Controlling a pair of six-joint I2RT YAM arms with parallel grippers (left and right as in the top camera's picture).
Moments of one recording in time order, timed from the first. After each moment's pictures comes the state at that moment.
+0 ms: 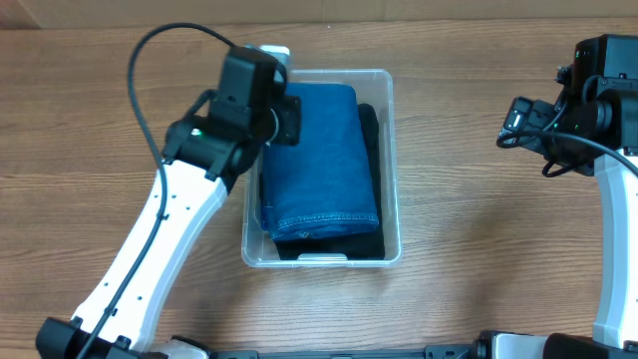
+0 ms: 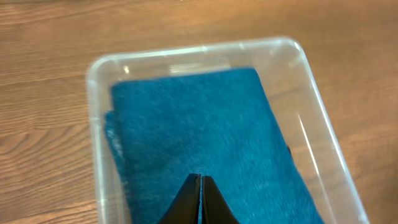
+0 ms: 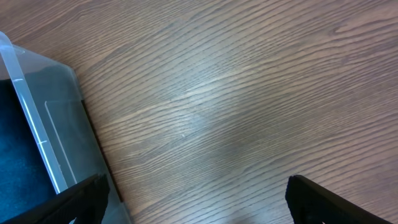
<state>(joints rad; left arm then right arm) -0.40 1.53 1.48 -0.76 0.01 -0.23 -0.11 1.50 1.71 -1.40 0.03 0.28</state>
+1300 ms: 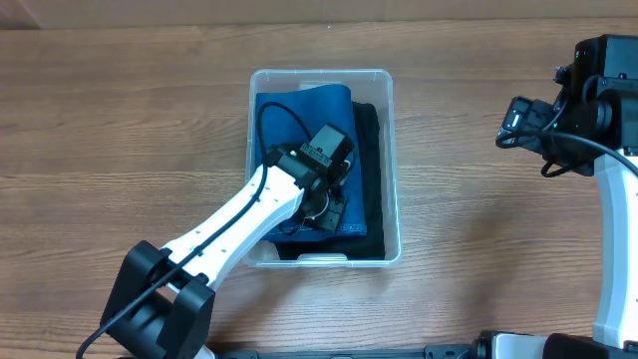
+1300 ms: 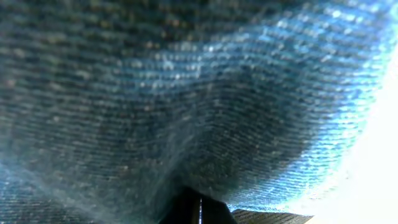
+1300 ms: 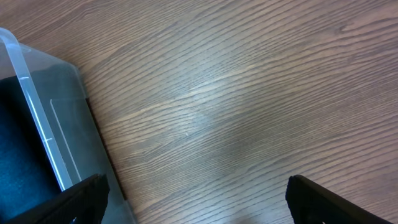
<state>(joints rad) -0.64 1.75 1.29 -1.00 0.16 -0.28 -0.11 1.50 1.71 -1.40 0.01 0.28</state>
